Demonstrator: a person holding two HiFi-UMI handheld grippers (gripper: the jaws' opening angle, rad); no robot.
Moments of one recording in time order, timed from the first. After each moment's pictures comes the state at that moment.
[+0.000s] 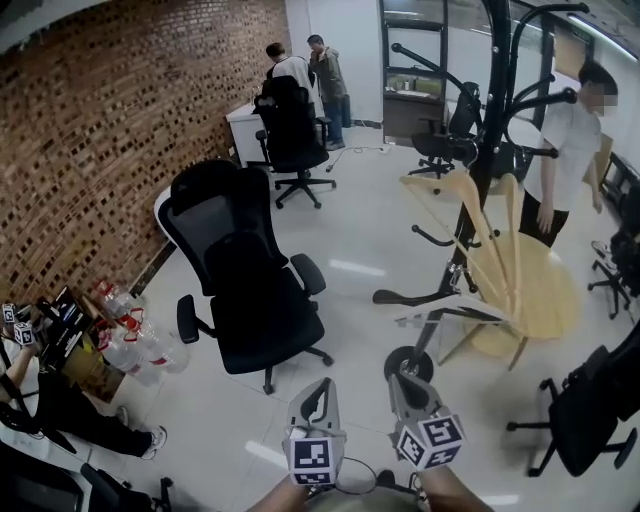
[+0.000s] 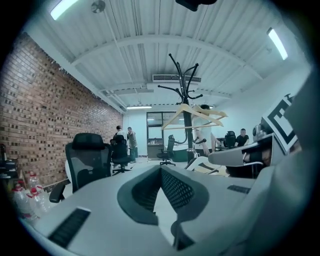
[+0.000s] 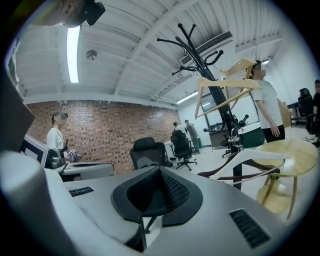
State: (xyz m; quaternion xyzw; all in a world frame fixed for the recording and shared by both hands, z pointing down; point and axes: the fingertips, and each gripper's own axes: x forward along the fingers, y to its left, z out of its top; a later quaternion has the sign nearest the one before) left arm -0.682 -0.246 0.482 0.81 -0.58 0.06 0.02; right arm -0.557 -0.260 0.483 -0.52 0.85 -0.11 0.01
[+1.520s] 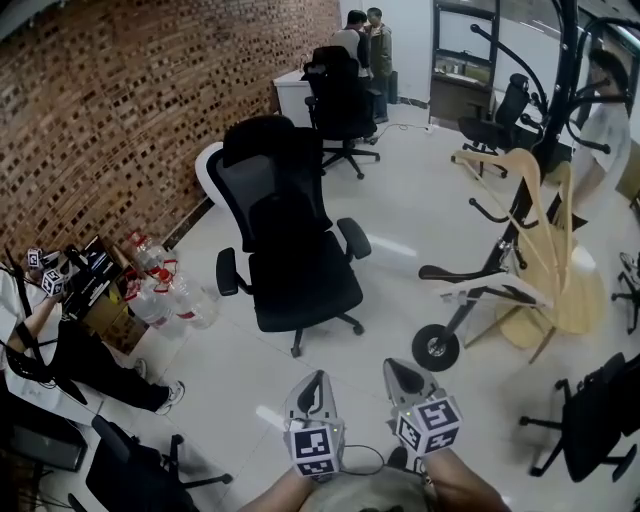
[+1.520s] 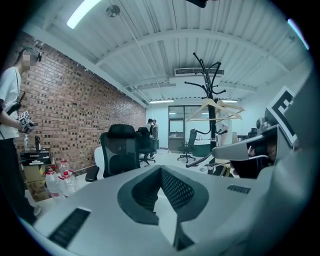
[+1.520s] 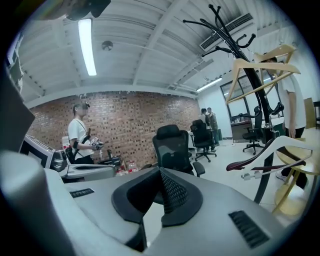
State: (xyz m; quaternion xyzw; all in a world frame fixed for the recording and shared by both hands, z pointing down) left arm -0.826 -0.158 0.532 0.72 -0.68 0.07 0.08; right arm -0.705 -0.201 0.515 -0.41 0.90 -0.12 -0.04
